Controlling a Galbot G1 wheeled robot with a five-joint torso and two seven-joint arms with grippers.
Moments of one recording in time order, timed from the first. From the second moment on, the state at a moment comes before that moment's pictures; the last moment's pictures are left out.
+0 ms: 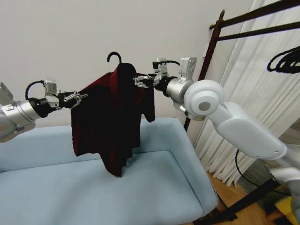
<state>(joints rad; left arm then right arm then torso) 0.70 -0.32 -0.66 -1.90 -1.32 0.34 0.60 0.33 0.87 -0.39 1.95 1.55 -0.48 0.58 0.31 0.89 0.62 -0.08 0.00</state>
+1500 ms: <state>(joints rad) 0.72 -0.32 -0.65 -1.92 -1.29 0.35 0.62 0.41 0.94 -0.42 1.98 1.53 -0.47 0.59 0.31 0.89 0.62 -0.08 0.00</state>
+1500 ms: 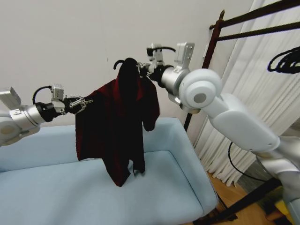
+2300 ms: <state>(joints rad) 0.70 -0.32 -0.65 -1.89 -1.31 0.35 0.61 0.38 0.87 -0.42 2.01 1.58 -0.49 0.57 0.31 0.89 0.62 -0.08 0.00</state>
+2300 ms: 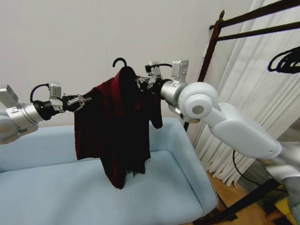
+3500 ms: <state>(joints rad) 0.69 -0.33 -0.67 -1.73 -1.21 0.32 1.07 0.49 0.69 -0.49 1.89 1.56 -0.74 -0.02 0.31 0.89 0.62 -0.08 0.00</state>
